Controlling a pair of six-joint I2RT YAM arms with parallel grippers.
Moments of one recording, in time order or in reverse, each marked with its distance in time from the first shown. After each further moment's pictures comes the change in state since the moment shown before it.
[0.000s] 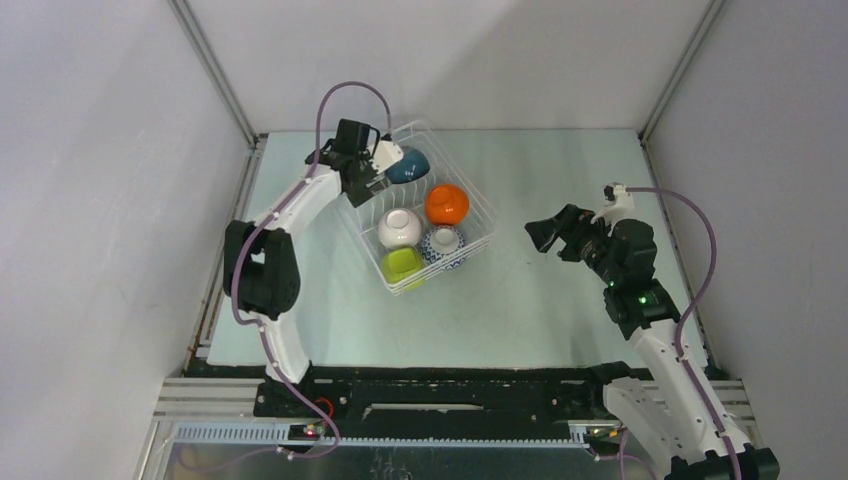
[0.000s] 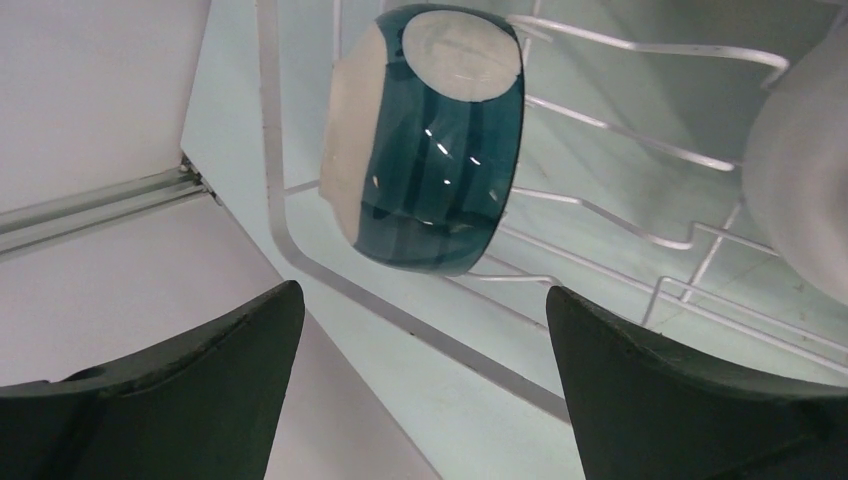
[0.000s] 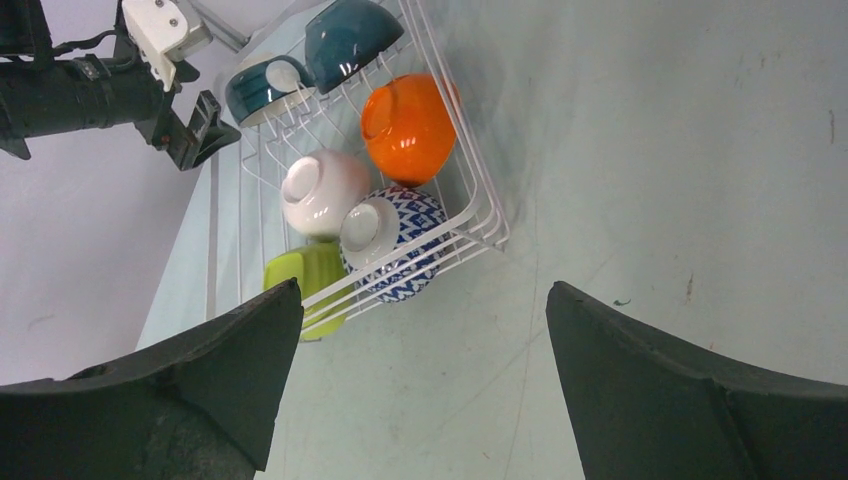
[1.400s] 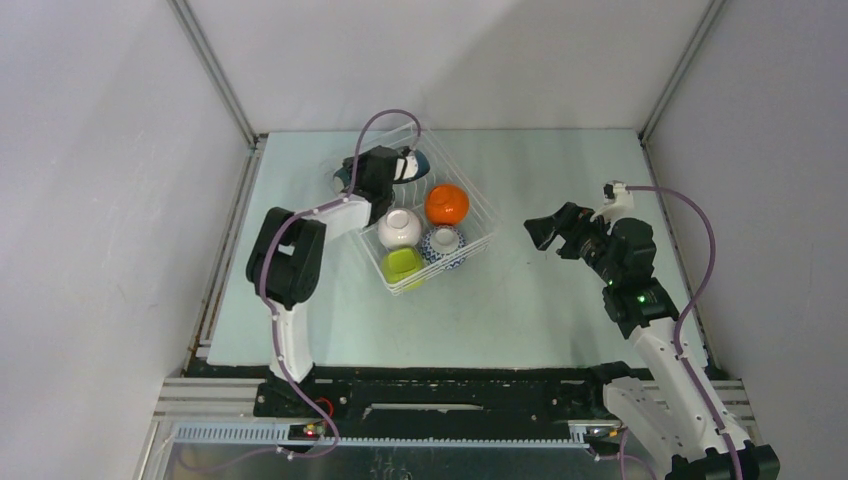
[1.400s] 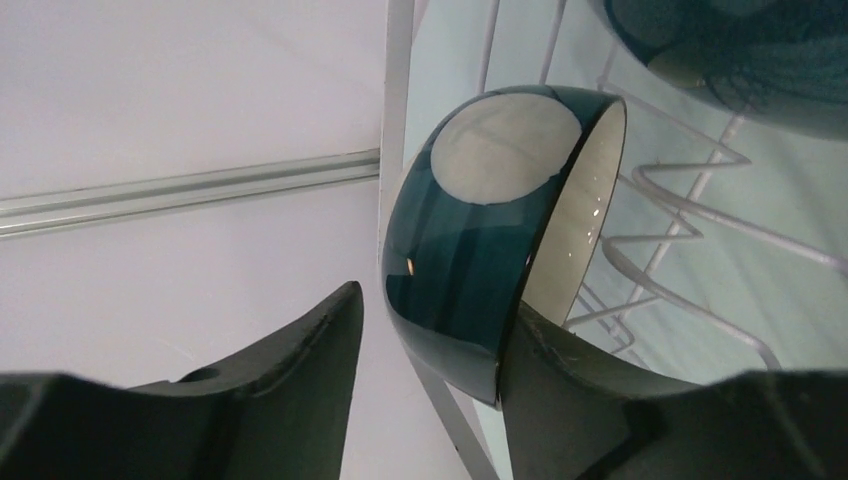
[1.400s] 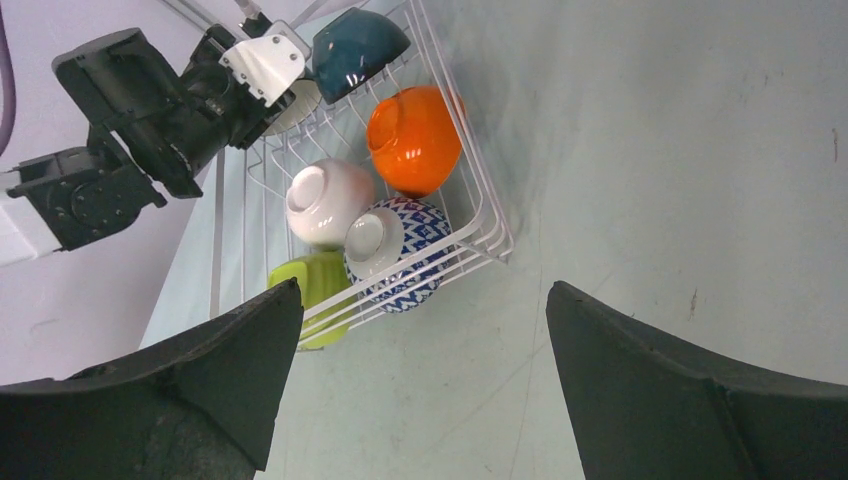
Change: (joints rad) left arm -0.111 0.129 -0.244 0.740 -0.447 0.254; right arm 0.008 0.010 0.000 0.034 0.010 0.000
